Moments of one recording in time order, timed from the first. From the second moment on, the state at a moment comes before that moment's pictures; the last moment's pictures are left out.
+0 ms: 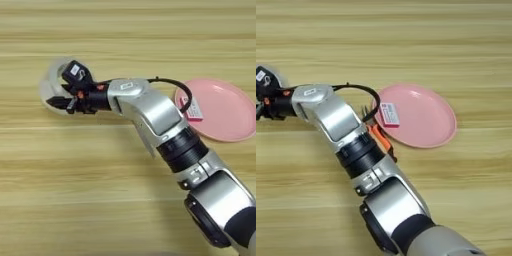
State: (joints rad) arm -0.68 -0.01 0.44 0.14 0.13 0.70 0.71
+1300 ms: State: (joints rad) arm -0.58 -0.03 0.42 0.32 0.01 0.51 0.68
